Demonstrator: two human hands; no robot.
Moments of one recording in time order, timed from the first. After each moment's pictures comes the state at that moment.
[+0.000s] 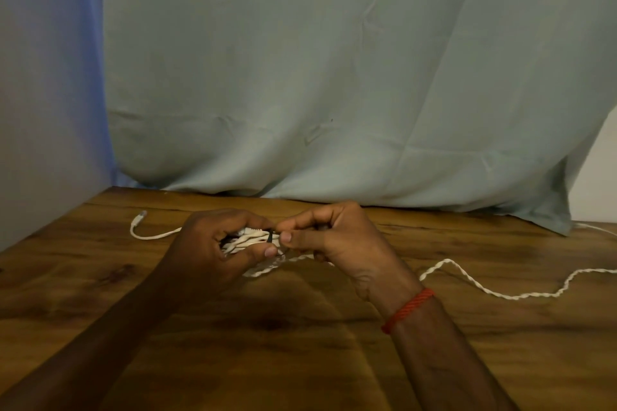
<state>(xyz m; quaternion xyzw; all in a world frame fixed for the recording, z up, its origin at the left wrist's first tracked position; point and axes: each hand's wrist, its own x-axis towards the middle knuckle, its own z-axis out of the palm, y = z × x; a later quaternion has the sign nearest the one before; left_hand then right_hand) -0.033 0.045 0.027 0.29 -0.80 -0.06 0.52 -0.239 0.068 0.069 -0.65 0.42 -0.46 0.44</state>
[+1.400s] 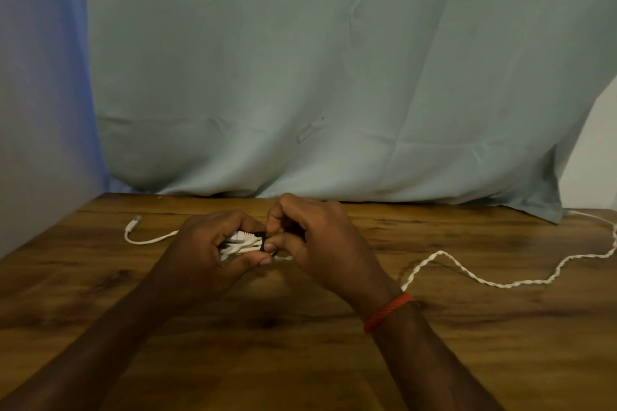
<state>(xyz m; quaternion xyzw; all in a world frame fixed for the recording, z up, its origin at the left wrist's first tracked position) -0.035 0.049 0.031 0.29 -0.82 -0.02 0.49 -0.230 0.064 0.059 -0.84 0.34 -0.42 0.01</state>
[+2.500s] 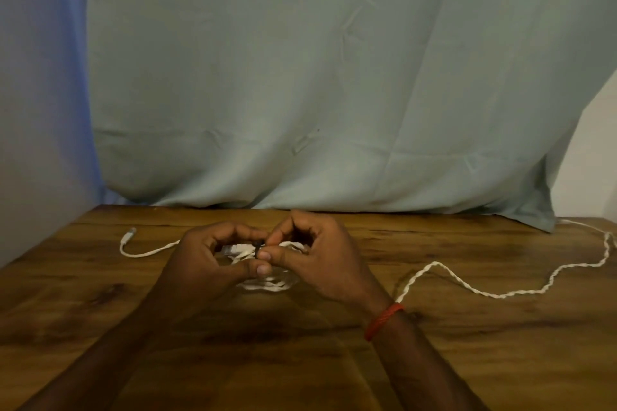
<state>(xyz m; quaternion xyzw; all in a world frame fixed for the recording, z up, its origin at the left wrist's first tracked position) -0.044 0.048 0.027 0.31 -0.73 -0.25 0.55 -0.238 0.053 0.047 -0.77 0.33 -0.50 0.24</state>
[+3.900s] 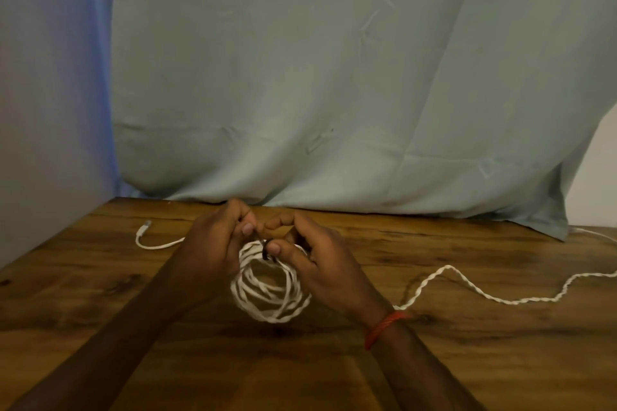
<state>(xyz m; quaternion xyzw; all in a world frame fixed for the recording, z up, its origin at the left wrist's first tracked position) -0.028 0.035 0.029 0.37 -0.78 -0.03 0.51 -0.224 0.053 0.035 -0.80 0.34 -0.46 0.18</state>
